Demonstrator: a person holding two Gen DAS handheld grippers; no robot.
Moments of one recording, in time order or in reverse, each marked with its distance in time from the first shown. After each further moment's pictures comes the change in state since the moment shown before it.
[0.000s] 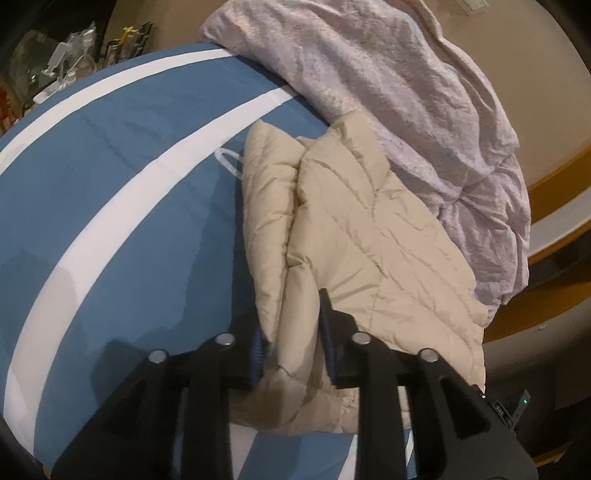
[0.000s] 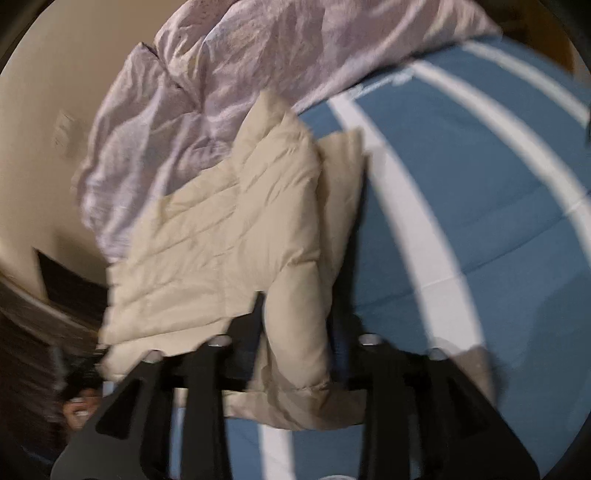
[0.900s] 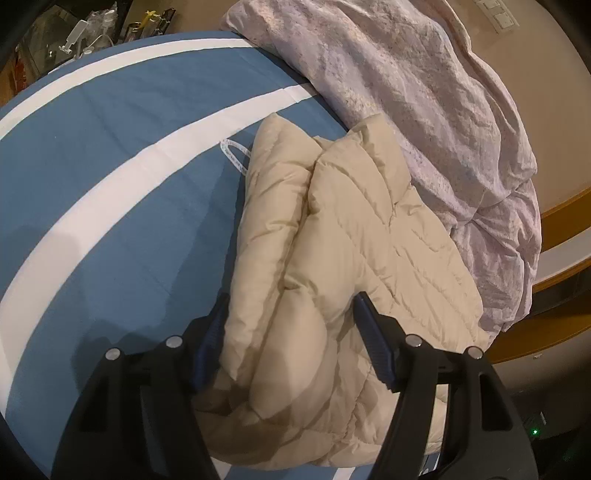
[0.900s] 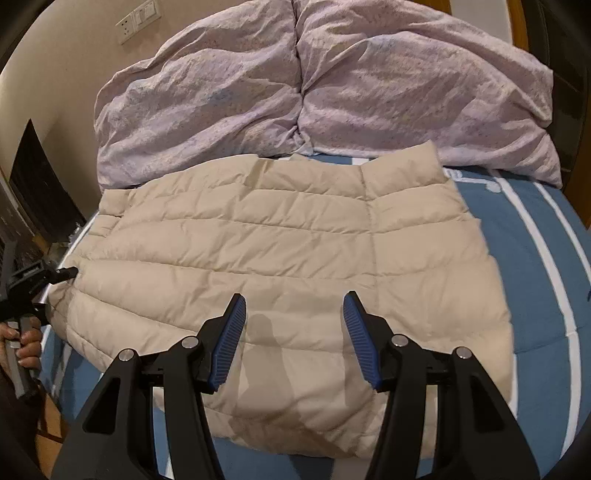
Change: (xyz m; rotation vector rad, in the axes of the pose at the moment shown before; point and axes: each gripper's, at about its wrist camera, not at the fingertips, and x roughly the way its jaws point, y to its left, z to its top) left arm 0.021 -0.001 0.003 -0.097 -0.017 0.013; right arm 0.028 0.127 -0.032 -0.445 -0.073 -0.111
